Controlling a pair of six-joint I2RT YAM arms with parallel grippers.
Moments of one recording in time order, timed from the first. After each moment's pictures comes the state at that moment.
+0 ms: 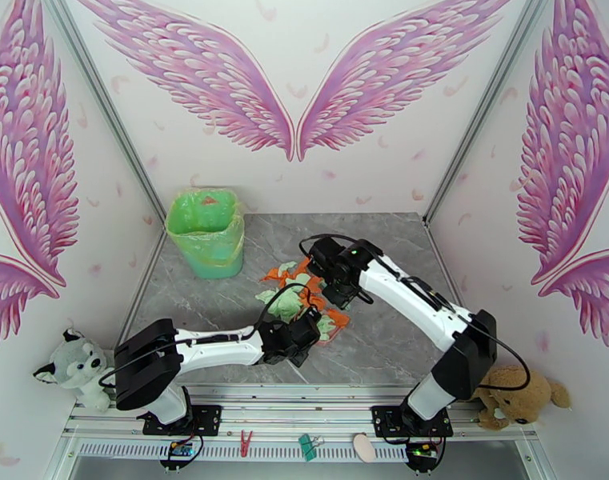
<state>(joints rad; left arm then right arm) -1.14 1.64 0.92 -0.35 -0.23 -0.40 0.68 1.56 1.57 -1.34 0.26 -0.08</state>
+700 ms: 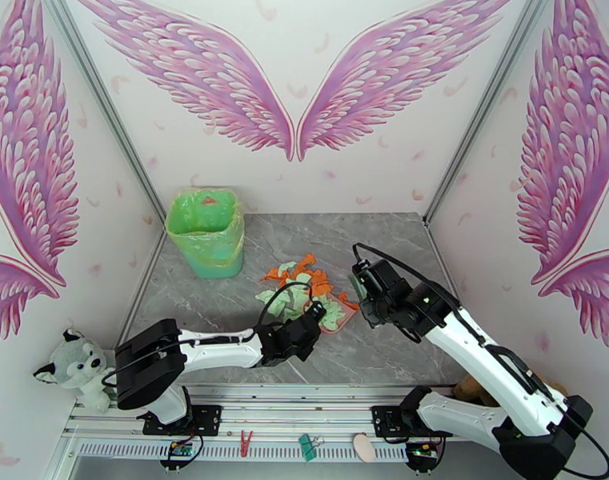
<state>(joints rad) -1.14 1.62 0.92 -0.18 -0.32 -0.28 0.61 1.07 1.18 -1.21 0.32 0.16</state>
